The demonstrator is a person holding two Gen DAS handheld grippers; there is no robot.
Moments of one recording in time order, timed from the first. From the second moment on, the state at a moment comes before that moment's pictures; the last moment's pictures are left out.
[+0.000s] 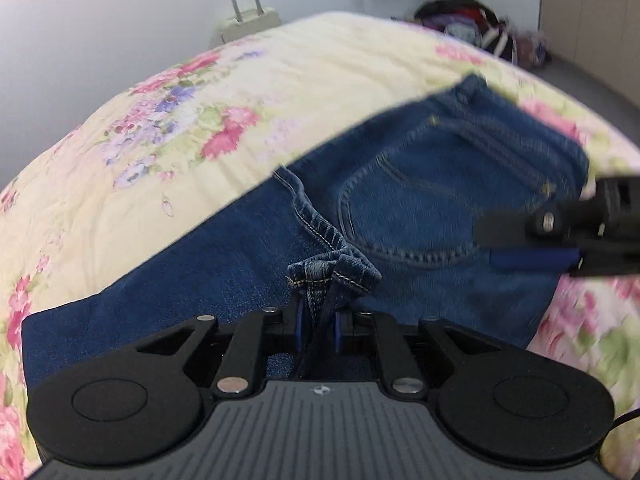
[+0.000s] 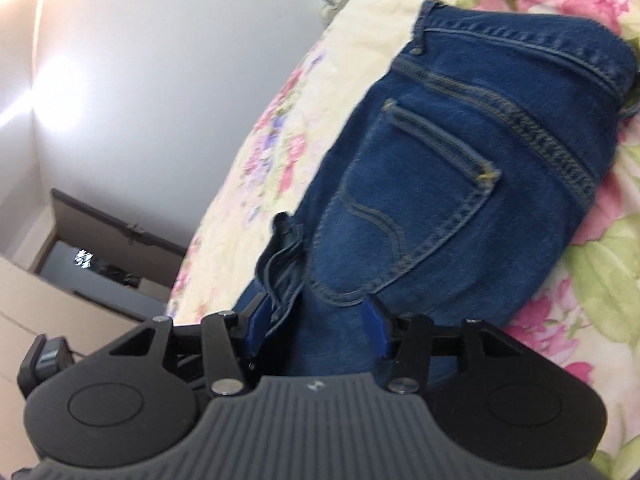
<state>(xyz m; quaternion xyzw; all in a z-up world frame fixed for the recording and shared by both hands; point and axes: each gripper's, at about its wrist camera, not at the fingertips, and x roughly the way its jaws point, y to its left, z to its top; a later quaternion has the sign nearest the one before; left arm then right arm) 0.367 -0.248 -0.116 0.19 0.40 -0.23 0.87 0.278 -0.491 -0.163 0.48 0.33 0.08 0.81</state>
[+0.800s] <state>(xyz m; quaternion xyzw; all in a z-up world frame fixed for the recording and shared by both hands) 0.394 -0.182 -0.105 0.03 0.46 -0.34 0.82 0.343 -0.448 -0.201 0.55 0.38 0.14 0.73</state>
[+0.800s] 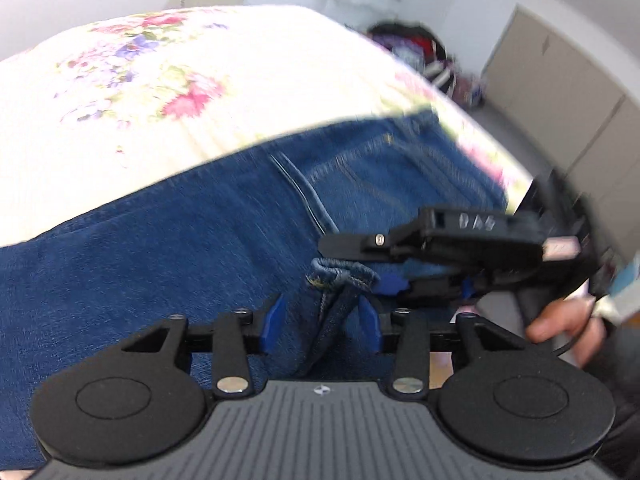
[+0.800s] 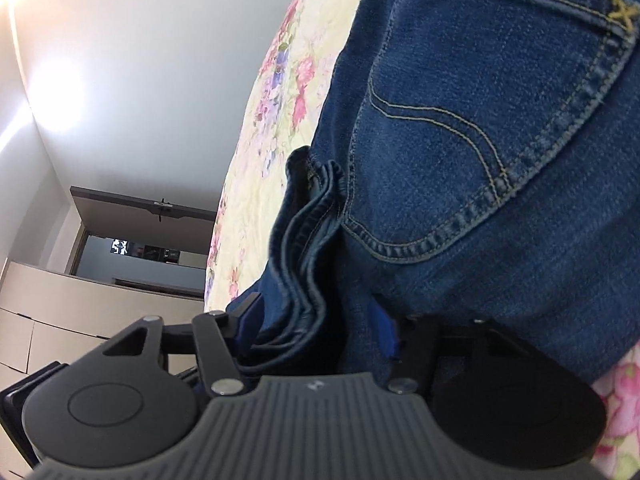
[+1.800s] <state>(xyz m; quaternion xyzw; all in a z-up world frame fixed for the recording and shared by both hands) 0.387 -0.052 -0.068 -0.09 0.33 -0.08 0.93 0.344 -0.501 -0.077 0.43 0.24 0.13 0.86</state>
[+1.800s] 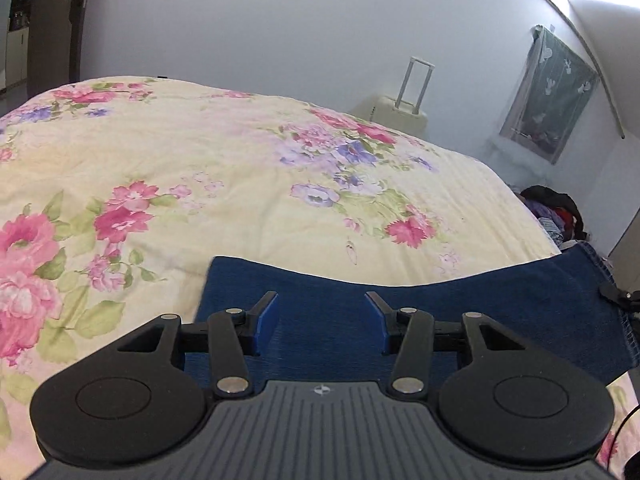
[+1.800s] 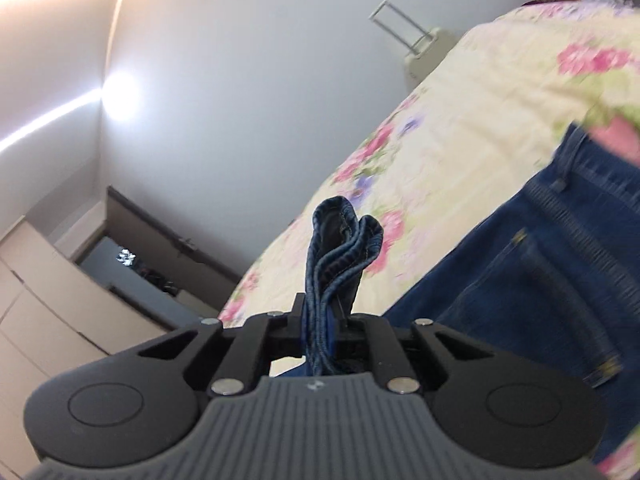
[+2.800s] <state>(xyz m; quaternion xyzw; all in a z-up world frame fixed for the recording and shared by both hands) 0.378 -0.002 -0.131 -0.11 0.34 -0.09 0.93 0.387 -0.573 -0.054 0.14 0.34 -0.09 0.93</state>
